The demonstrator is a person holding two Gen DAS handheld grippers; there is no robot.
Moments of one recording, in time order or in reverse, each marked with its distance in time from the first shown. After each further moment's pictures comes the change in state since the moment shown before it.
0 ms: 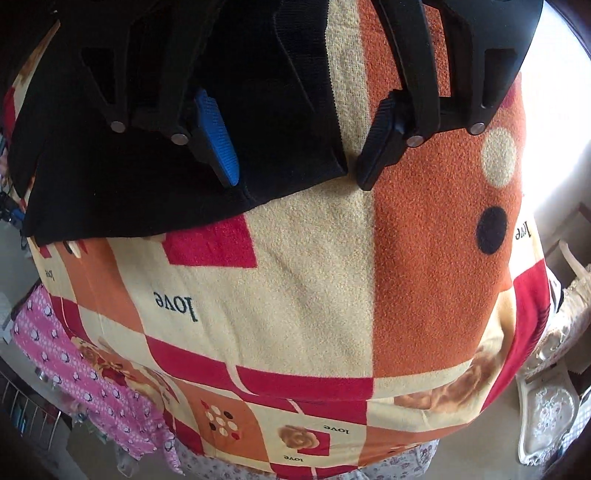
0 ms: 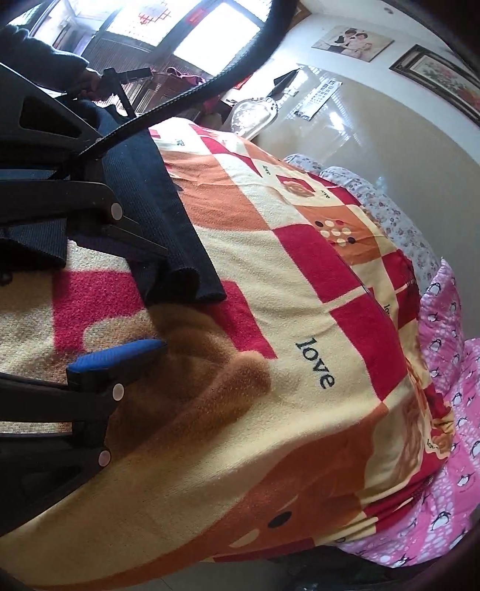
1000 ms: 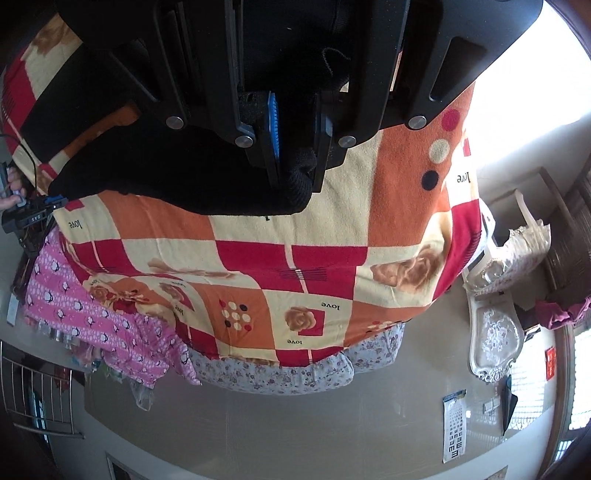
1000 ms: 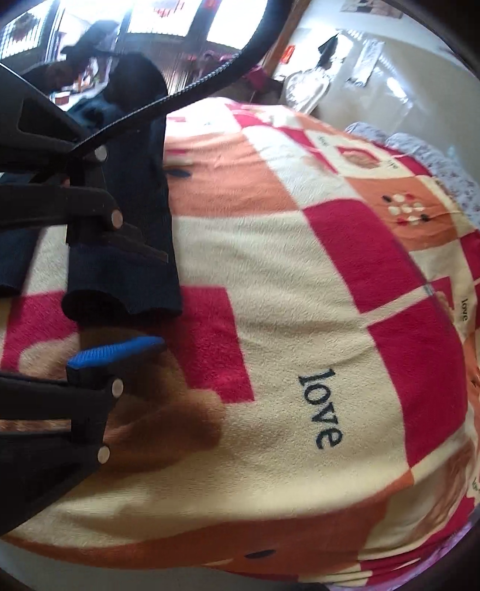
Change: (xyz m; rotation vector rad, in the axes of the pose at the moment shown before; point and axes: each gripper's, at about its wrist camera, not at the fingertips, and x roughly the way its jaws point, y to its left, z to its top) left arm -0.144 -0.096 -0.030 -0.006 -0.397 0.156; right arm 0.064 0.022 0.076 -0.012 0.395 -0.096
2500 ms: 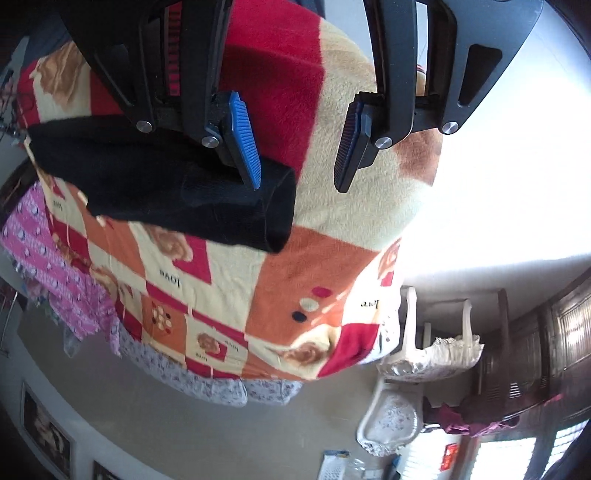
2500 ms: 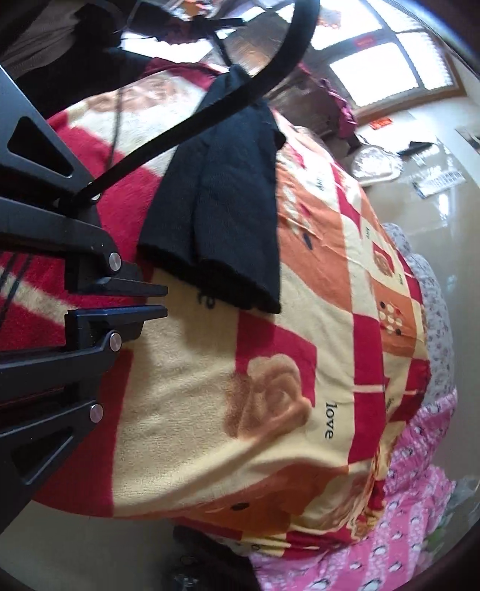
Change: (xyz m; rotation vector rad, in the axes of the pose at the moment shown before) left arm -0.108 0.095 -0.171 -0.400 0.018 0.111; right arm -0.077 0.001 -0.214 -0.473 -0.249 -0.050
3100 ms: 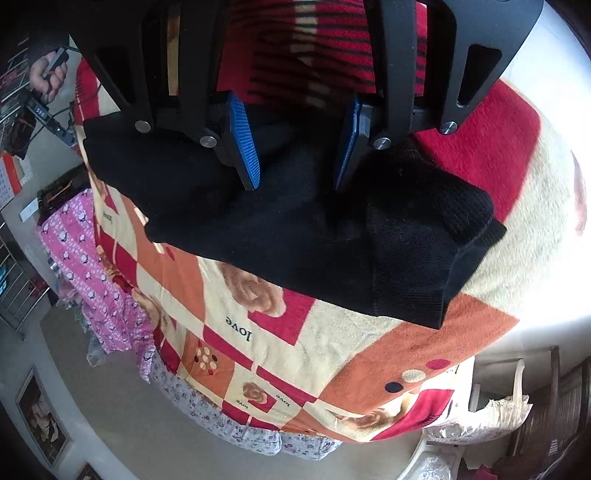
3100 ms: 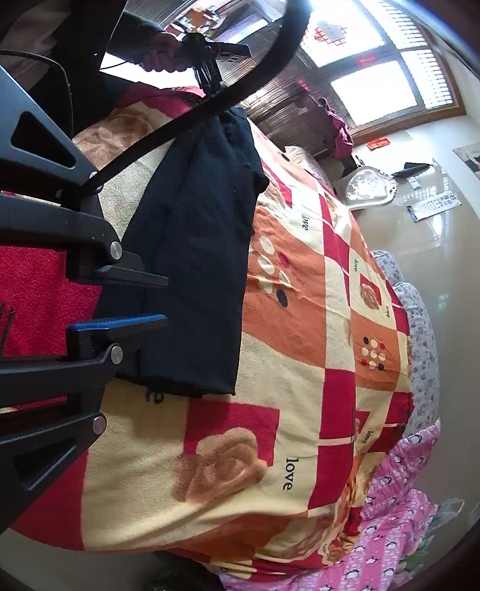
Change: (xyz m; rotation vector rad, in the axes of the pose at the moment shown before) left arm 0.063 -0.087 -0.009 -0.071 0.255 -0.174; right arm 0.005 0.068 0.032 -0.059 -0.032 0.051
